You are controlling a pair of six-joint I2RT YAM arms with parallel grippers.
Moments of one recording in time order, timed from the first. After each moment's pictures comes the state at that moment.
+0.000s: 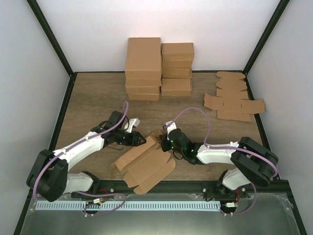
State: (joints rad) left arm -0.52 1.28 0.68 -0.37 0.58 -0.42; right arm 0.95 1.45 0.50 0.39 0.18 0.45
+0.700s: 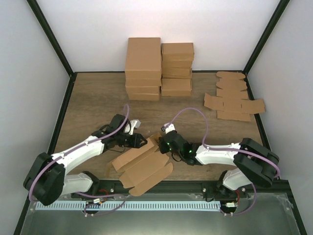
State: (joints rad) left arm -0.59 1.24 0.62 -0.29 0.48 -0.49; right arm 1.01 1.43 0.54 0.25 0.25 0.53
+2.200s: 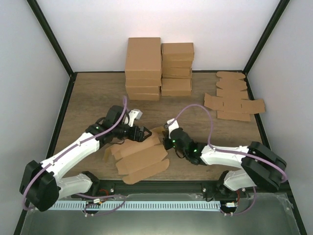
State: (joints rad) left arm -0.60 1.15 0.77 -0.39 0.44 -0.38; right arm 1.00 1.37 0.54 0.26 0.34 0.39
